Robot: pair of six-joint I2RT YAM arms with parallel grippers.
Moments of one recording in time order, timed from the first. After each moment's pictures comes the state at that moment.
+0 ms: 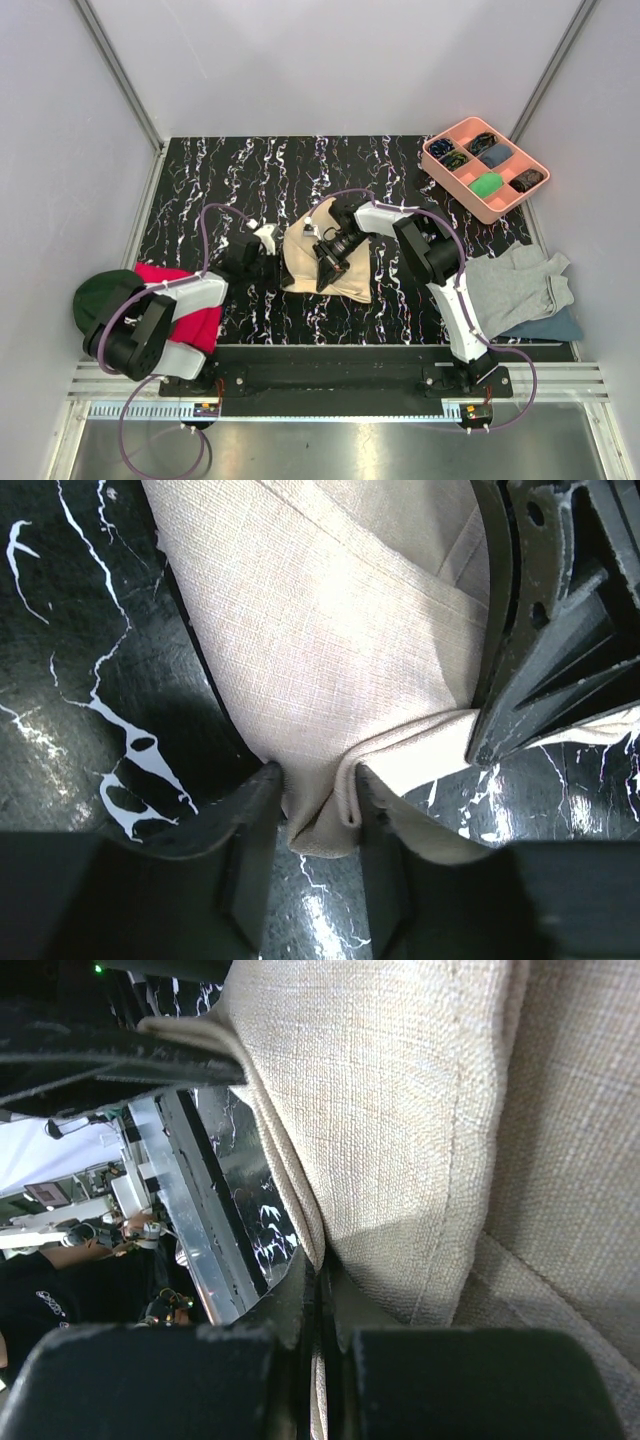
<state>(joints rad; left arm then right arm) -0.44 1.38 0.48 0.12 0.27 -0.40 0.61 2.34 1.61 -0.82 -1.00 -0.12</state>
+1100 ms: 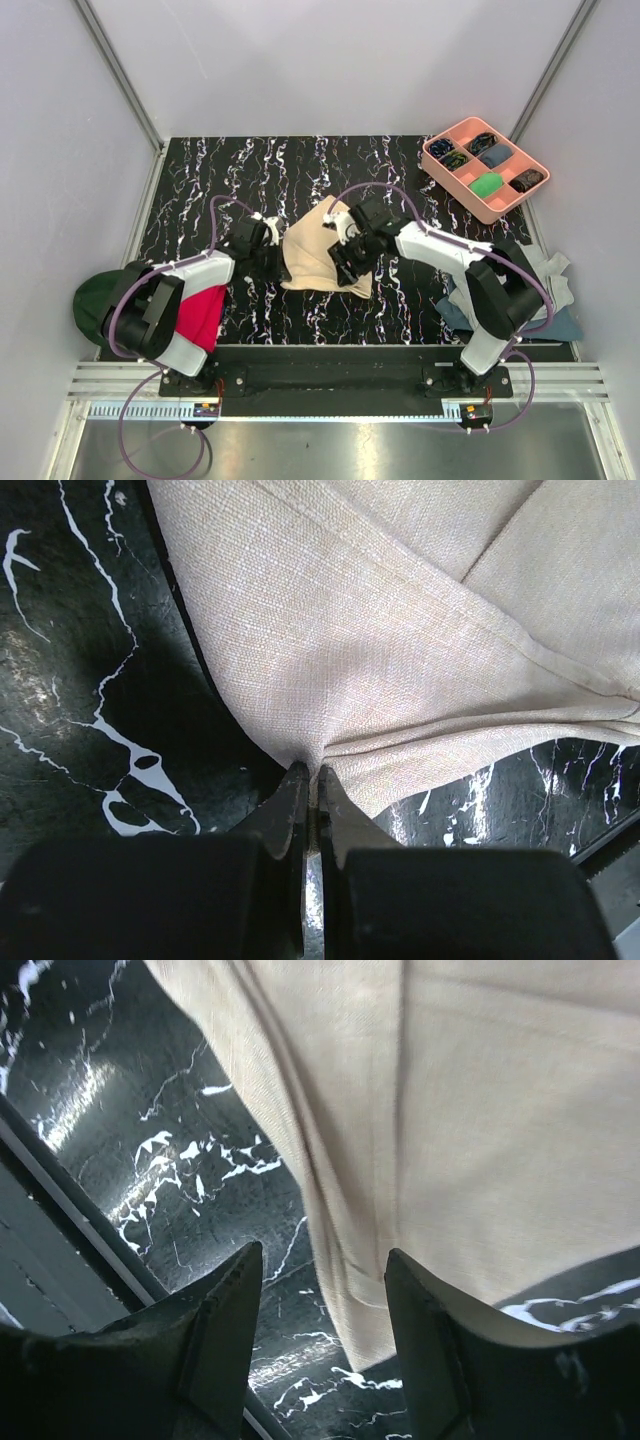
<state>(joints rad) -0.41 1.51 0.68 -0.12 0.31 -0.42 0.65 1.70 1.15 -0.52 -0.42 -0.04</state>
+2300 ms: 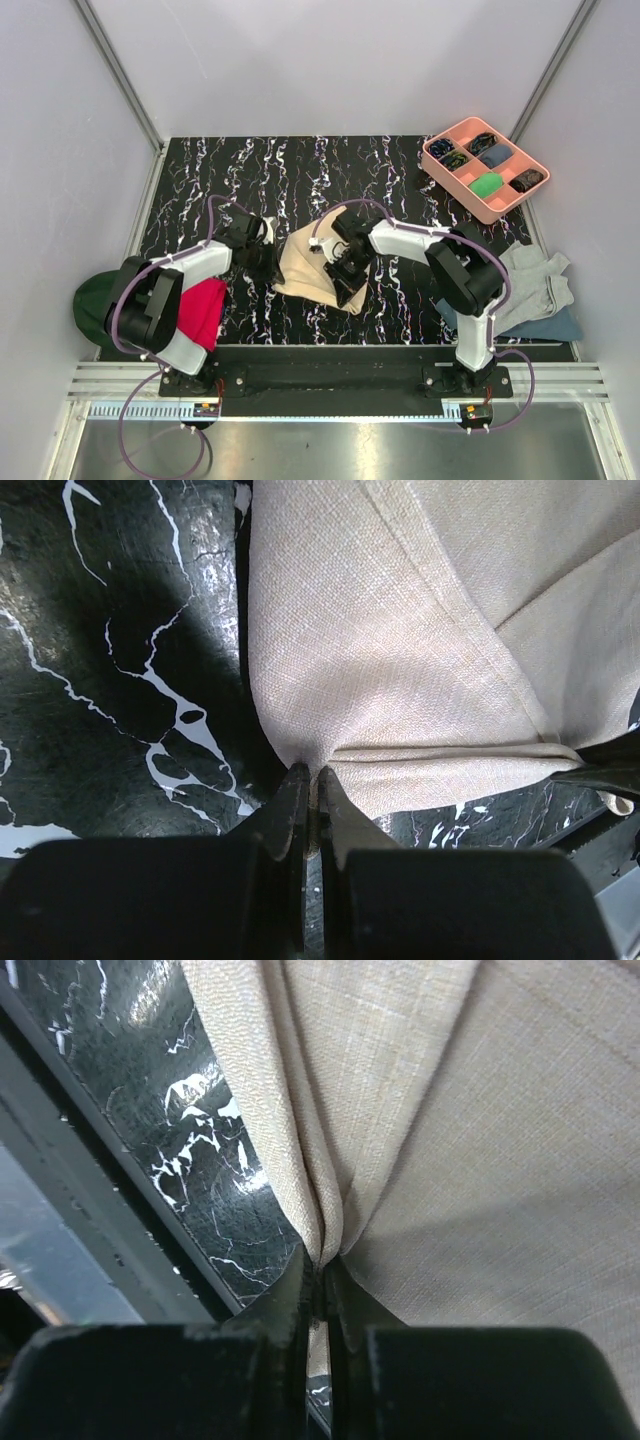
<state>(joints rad) -0.35 1.54 0.76 -0.32 0.35 -0.39 0.72 1.94 1.24 -0.71 -0.55 -0.13</state>
